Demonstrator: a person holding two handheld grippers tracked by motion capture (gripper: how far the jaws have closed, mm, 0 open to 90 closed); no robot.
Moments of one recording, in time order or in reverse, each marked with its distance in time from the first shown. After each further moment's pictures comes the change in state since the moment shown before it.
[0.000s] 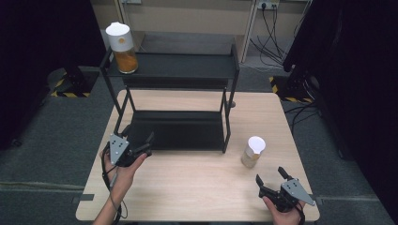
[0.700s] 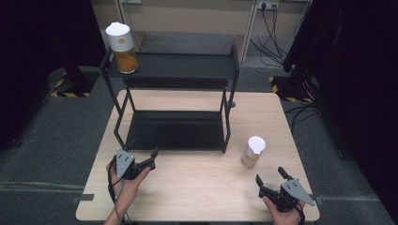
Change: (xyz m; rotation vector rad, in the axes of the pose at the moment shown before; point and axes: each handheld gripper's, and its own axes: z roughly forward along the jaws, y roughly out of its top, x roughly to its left) left arm -0.011 -0.043 -0.013 0.029 -0.008 -0.023; right arm 0.000 0.000 0.000 0.001 0.000 -0.003
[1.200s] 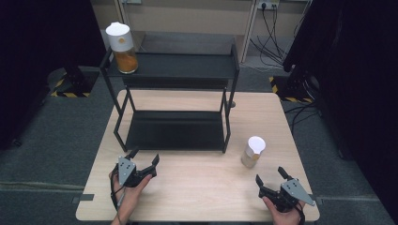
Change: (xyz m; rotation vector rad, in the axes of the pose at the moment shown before) left arm -0.003 -0.025 -0.006 0.024 -0.010 -0.036; right arm 0.000 0.000 0.000 0.000 0.001 -0.003
